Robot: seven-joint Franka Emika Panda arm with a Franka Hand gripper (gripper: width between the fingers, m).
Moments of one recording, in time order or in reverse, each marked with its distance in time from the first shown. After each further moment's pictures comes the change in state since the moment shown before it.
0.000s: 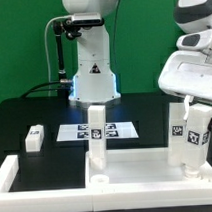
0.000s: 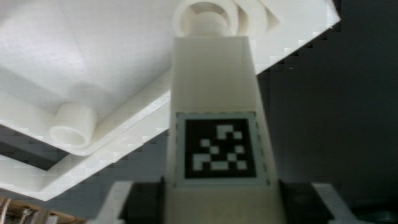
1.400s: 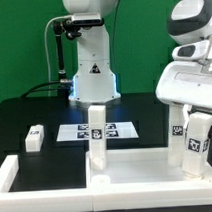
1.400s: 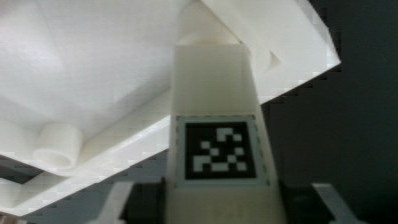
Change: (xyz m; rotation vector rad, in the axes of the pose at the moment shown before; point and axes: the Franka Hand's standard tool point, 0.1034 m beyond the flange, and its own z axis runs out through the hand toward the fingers) arm -0.017 0.003 0.009 0.086 0.015 -0.064
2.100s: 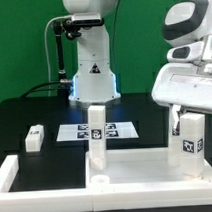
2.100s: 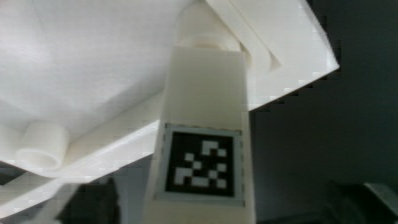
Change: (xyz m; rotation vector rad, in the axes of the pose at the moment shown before) arm 0.000 0.002 0.002 0.025 -0.008 -0.022
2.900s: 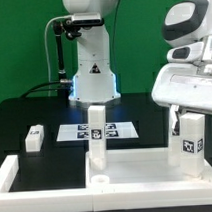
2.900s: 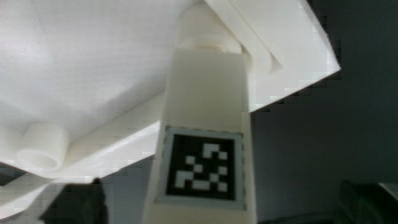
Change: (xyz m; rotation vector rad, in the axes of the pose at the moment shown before) arm 0.000 0.000 0.000 -0.001 0.000 -0.001
